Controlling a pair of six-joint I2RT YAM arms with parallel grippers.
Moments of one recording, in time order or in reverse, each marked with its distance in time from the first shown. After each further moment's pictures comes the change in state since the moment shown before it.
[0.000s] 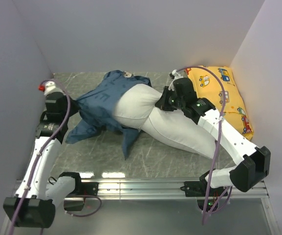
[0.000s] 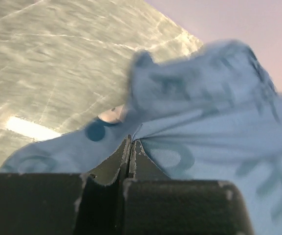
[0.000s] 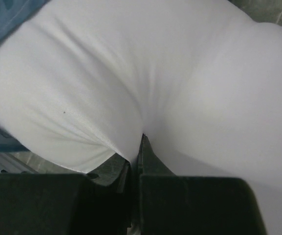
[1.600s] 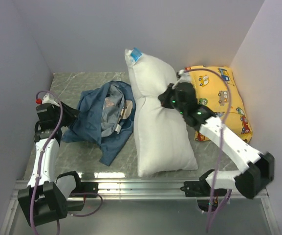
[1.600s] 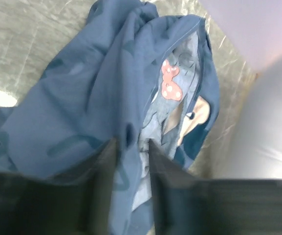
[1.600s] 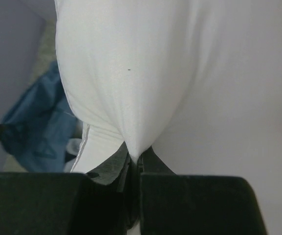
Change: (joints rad) left arm 0.411 0.039 -0.269 0.216 0.564 -0.072; right arm 0.005 -0.166 -0.100 0.213 0.168 0.040
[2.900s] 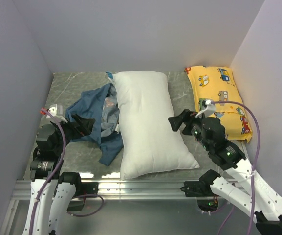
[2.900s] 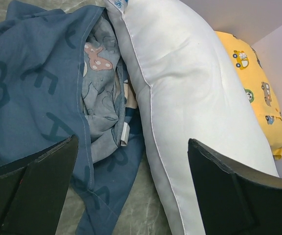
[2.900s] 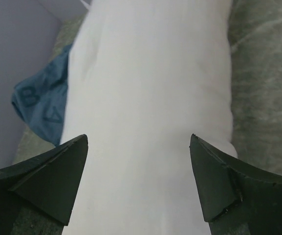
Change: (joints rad) left arm -0.304 -0.548 0.003 -0.276 -0.083 0.125; right arm 0.082 -0.512 -0.377 -0.082 0.090 0.052
